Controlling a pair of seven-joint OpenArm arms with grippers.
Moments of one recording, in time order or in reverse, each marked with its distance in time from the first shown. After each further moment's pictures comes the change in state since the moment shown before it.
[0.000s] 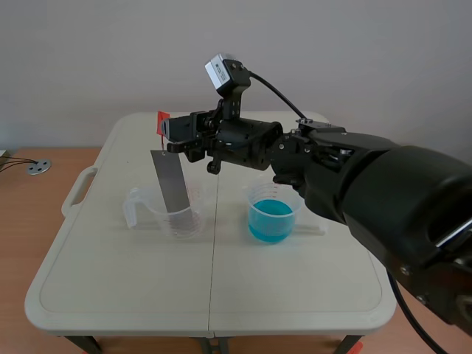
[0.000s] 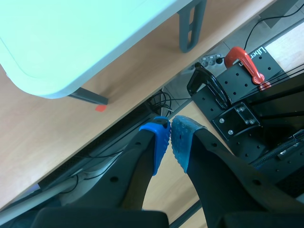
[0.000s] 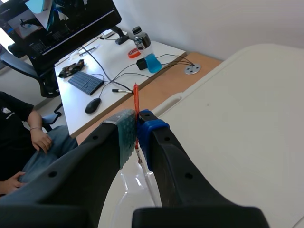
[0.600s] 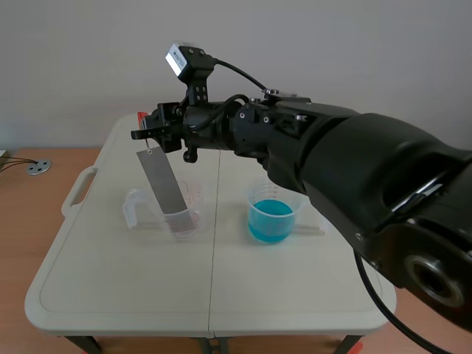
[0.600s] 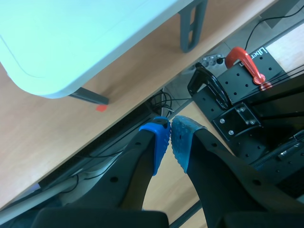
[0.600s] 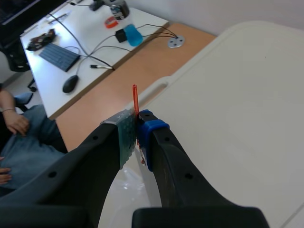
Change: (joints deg) left arm 0.0 0.0 0.1 0.0 0.0 0.4 0.0; right arm 4.1 -6.7 0.0 -2.8 0.4 -7.6 -12.1
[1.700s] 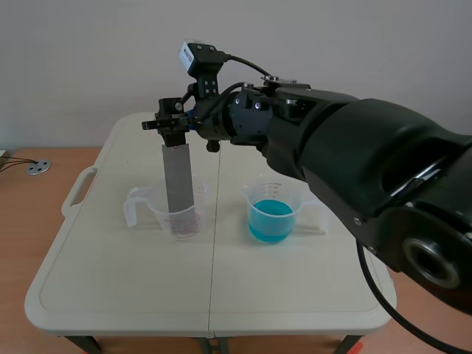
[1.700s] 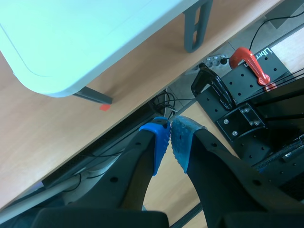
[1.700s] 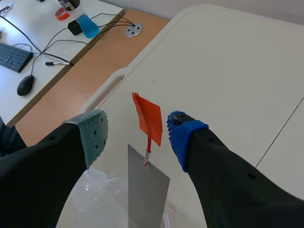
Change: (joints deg) left arm 0.0 0.0 0.1 0.0 0.0 1.0 0.0; right arm 2.7 -0.2 0.0 -0.1 0.0 -14.8 -6.0
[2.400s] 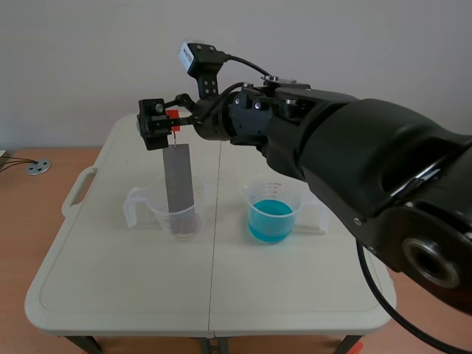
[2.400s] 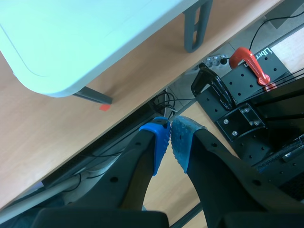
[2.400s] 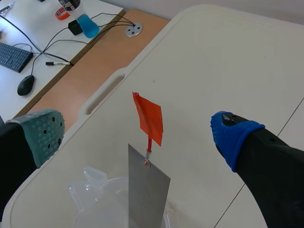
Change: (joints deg) left arm 0.0 0.0 0.0 0.0 0.0 0.0 0.0; right arm 0.0 0.0 0.0 0.0 0.0 0.0 0.0
